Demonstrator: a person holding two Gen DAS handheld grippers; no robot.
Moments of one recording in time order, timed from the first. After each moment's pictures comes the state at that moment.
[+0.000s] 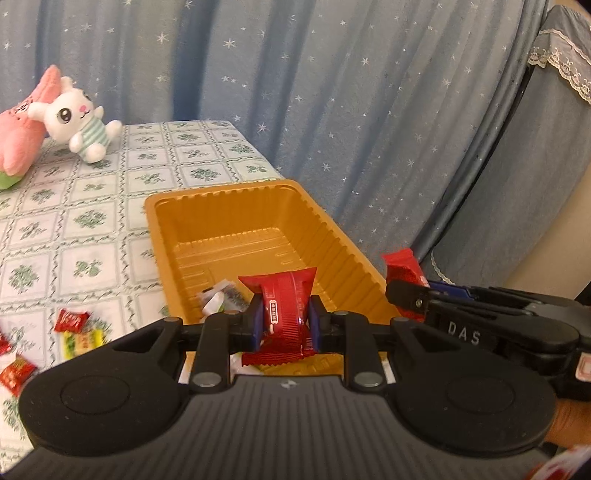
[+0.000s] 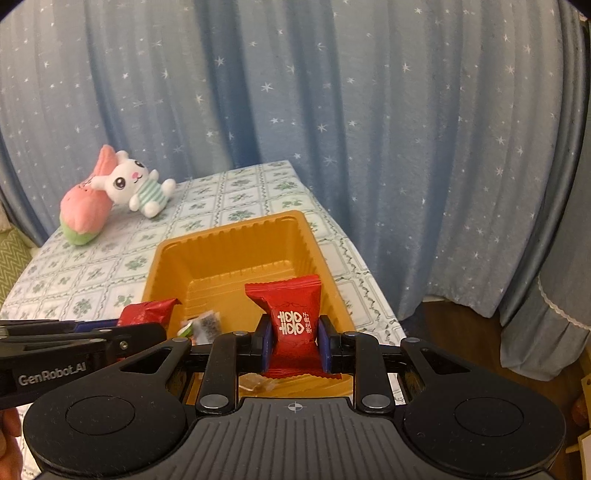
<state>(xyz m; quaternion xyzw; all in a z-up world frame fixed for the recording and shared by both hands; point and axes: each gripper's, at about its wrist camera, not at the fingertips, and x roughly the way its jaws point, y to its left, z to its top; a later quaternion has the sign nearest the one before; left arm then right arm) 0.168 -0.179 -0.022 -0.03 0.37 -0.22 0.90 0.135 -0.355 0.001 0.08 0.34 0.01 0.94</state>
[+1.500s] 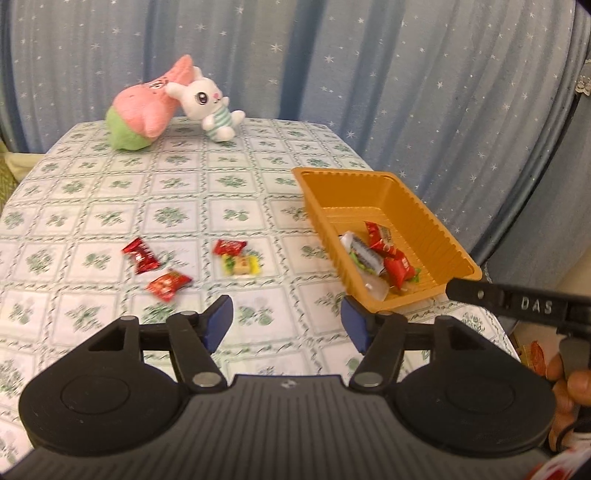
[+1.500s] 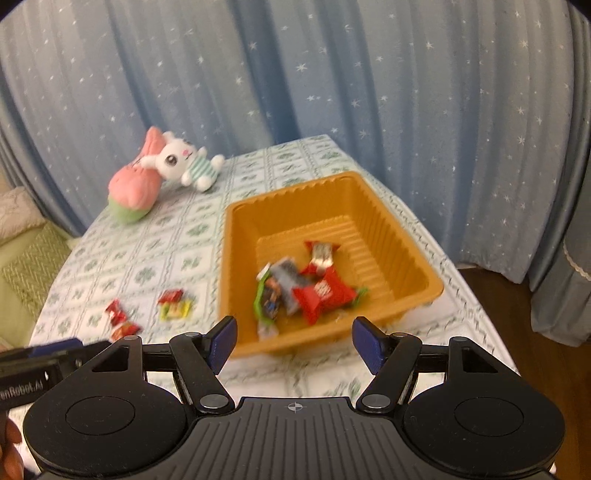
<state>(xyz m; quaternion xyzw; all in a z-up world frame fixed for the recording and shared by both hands) 0.061 -0.043 -0.005 -0.05 0.37 -0.10 0.92 0.065 -0.286 0.014 0.11 0.37 0.06 0.92</state>
